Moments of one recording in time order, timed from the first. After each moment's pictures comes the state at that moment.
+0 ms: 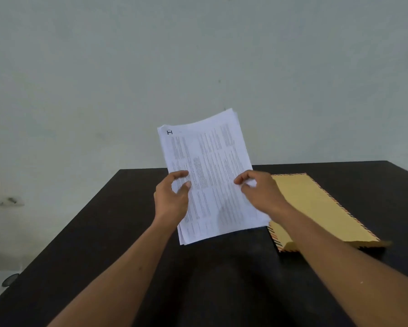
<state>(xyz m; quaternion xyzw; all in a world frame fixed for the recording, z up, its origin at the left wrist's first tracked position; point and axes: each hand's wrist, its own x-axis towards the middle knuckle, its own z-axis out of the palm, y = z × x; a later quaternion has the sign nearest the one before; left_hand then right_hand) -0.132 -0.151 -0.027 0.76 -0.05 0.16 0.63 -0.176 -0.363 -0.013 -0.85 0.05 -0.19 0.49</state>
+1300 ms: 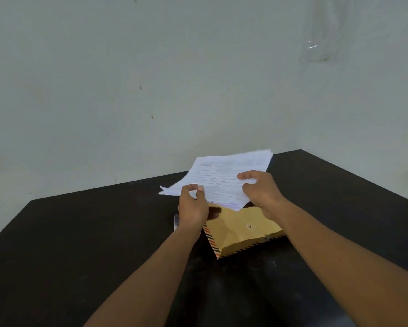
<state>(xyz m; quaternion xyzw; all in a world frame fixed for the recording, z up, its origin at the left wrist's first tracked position) -0.152 -0.345 -0.040 0.72 -0.06 -0.08 0.69 -0.219 -0.500 -0.015 -0.75 0.25 -0.24 0.57</state>
